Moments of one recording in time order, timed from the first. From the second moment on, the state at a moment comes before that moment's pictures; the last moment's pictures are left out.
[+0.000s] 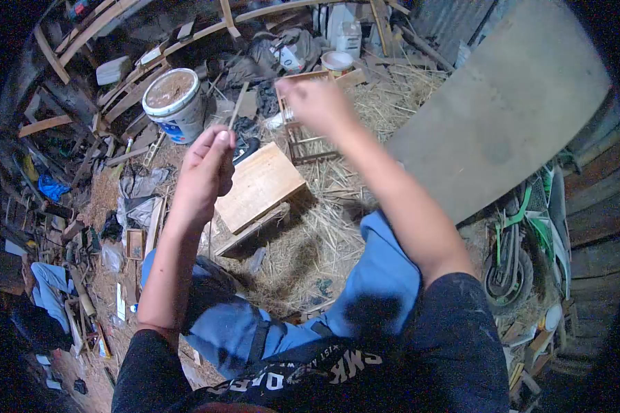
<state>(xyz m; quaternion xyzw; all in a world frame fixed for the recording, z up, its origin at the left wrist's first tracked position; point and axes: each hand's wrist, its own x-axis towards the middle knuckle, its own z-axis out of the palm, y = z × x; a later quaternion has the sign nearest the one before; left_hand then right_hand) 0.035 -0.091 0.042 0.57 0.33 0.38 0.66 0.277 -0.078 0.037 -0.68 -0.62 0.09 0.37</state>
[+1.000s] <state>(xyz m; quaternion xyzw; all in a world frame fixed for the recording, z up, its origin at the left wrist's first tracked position) 0.028 -0.113 0.045 0.65 0.29 0.40 0.58 0.248 -0.129 0.050 -0.48 -0.81 -0.10 0.33</state>
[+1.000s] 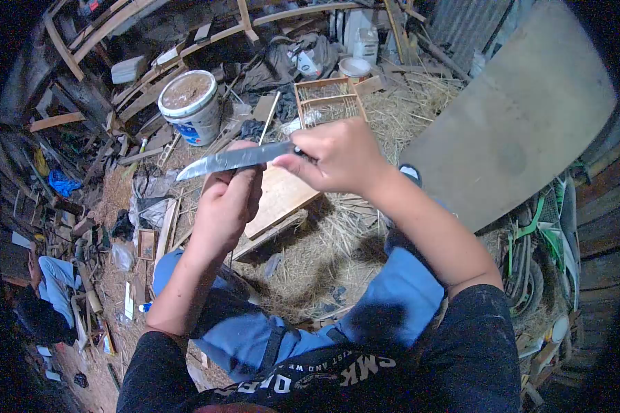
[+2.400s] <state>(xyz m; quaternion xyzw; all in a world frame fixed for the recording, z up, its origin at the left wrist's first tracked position) 0.058 -0.105 0.032 0.60 0.33 0.40 0.61 0.263 -0.136 0.035 -0.51 -0.78 -0.11 0.35</state>
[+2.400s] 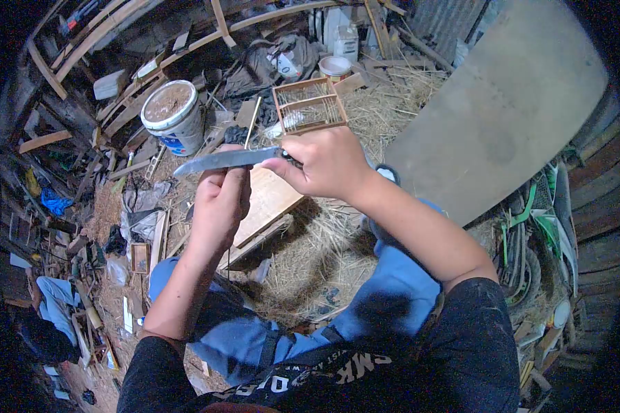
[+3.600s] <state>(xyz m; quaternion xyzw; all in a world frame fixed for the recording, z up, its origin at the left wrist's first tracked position) 0.014 -0.103 0.050 0.55 0.29 0.42 0.66 0.262 -0.061 0.015 -0.60 -0.67 0.05 0.44</state>
